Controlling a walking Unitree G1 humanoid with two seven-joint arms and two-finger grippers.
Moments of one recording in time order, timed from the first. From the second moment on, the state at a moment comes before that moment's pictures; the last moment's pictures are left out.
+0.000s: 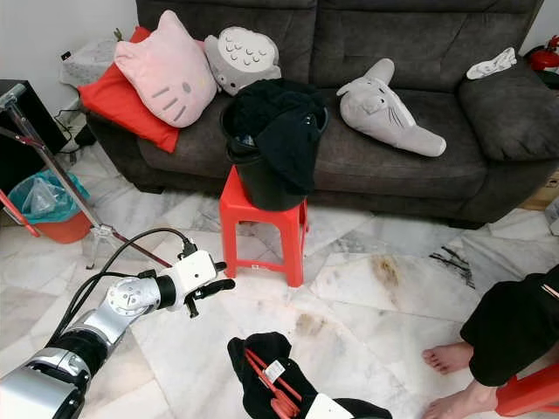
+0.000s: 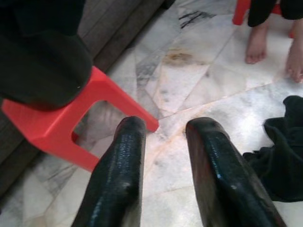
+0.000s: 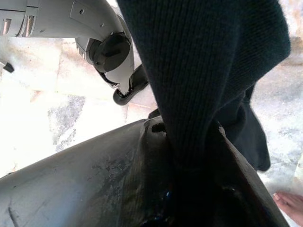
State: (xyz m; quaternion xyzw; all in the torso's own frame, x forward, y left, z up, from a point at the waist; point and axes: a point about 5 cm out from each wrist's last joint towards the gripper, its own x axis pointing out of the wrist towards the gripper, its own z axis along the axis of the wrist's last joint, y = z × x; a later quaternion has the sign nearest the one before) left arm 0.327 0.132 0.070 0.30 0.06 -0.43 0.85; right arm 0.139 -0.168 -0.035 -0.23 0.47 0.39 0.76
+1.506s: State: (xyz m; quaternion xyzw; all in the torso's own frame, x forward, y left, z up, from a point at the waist) left arm 0.268 0.173 -0.020 0.19 0.24 -0.15 0.94; right arm 0.188 -0.179 -0.066 -0.08 0.39 0.10 0.91
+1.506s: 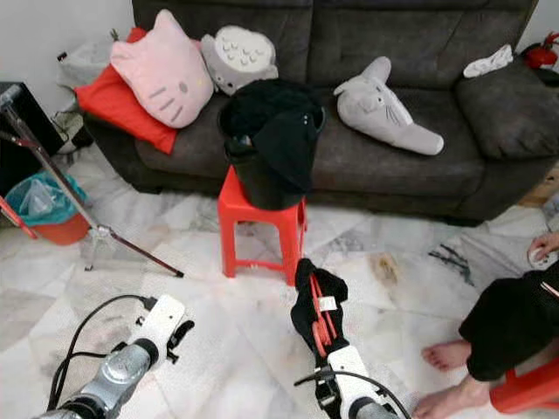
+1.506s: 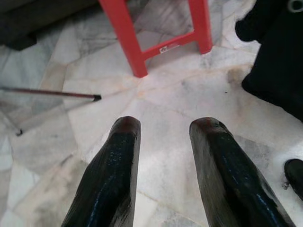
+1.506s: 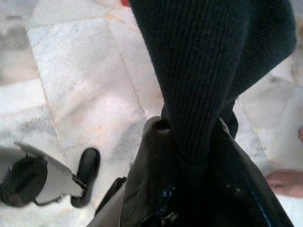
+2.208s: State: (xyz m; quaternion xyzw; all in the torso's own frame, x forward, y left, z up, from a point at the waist) left arm 0.220 0.209 -0.056 0.07 0.36 -0.01 0.93; right arm 0.156 -0.187 -0.090 -0.01 0.44 0.03 0.90
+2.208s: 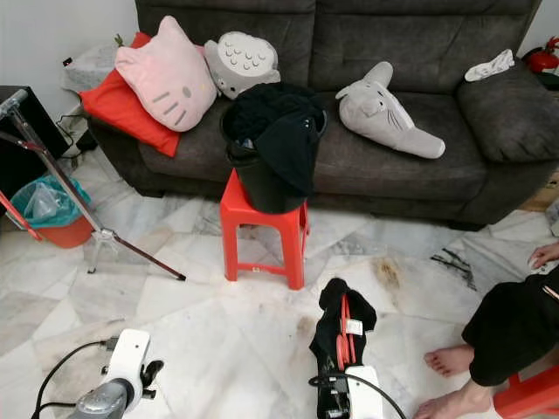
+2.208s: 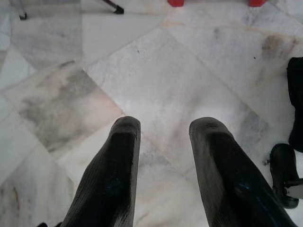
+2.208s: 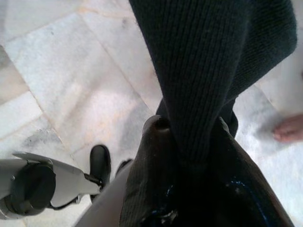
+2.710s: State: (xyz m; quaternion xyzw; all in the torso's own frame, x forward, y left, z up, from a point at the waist) left arm 0.213 0.213 -0.061 0.06 0.38 0.01 0.92; right arm 0.136 -0.194 -0.099 0.00 0.47 -0.02 0.88
